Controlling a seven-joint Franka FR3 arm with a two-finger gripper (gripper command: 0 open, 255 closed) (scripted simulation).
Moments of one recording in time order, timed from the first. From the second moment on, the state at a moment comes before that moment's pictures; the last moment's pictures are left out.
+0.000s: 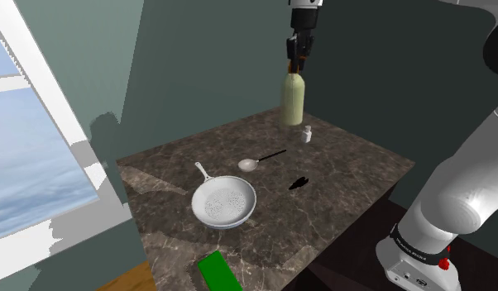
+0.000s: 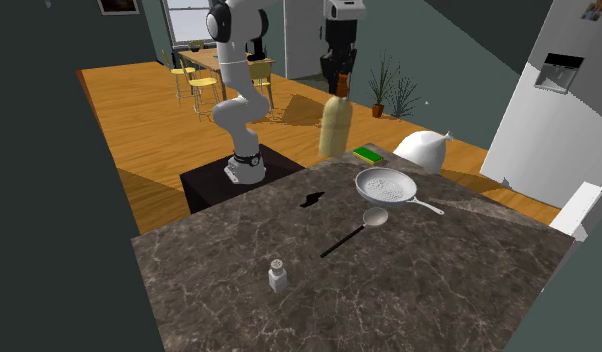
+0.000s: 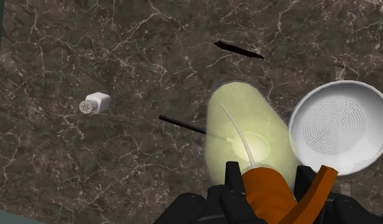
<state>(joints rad) -0.02 -0.11 0.02 -1.52 0.03 1.41 -0.14</state>
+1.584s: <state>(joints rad) 0.16 -0.01 0.23 -1.56 0.03 1.55 0.24</state>
